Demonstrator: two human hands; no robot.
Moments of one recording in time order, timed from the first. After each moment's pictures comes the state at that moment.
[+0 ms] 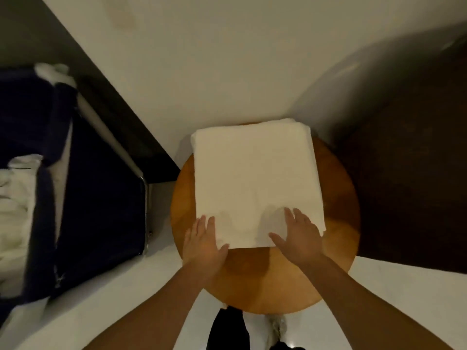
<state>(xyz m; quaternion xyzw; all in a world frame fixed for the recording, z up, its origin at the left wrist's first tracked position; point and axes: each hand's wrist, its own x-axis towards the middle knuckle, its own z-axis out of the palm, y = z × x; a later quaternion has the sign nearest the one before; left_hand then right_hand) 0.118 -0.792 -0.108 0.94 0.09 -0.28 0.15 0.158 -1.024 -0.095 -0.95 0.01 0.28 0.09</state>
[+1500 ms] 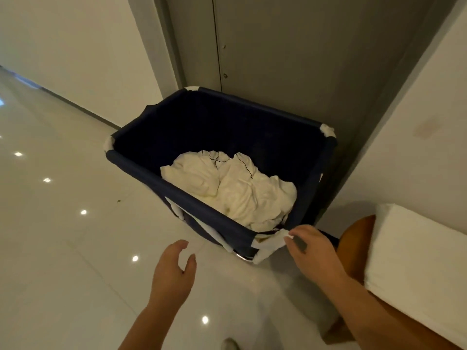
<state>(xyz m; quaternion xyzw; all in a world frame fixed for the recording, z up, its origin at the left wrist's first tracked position) -0.289 -0.468 0.097 0.78 0.51 0.16 0.33 -0.053 -0.642 0.105 -0.87 -0.34 0.18 0.30</state>
